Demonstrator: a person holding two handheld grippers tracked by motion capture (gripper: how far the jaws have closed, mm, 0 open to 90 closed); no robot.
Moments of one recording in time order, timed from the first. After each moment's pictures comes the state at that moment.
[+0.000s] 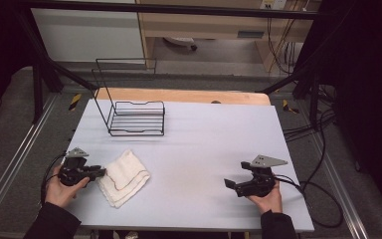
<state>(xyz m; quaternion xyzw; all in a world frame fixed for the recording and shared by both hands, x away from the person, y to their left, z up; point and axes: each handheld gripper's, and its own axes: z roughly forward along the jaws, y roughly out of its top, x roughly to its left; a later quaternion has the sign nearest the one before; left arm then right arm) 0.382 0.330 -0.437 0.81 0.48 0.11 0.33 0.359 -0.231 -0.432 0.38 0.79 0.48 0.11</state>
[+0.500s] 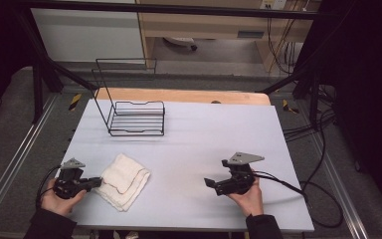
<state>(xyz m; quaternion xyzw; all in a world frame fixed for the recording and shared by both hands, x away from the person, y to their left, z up) 0.339 0.327 -0.432 0.80 0.50 0.10 0.33 0.365 -0.170 -0.422 0.35 0.80 0.47 0.10</state>
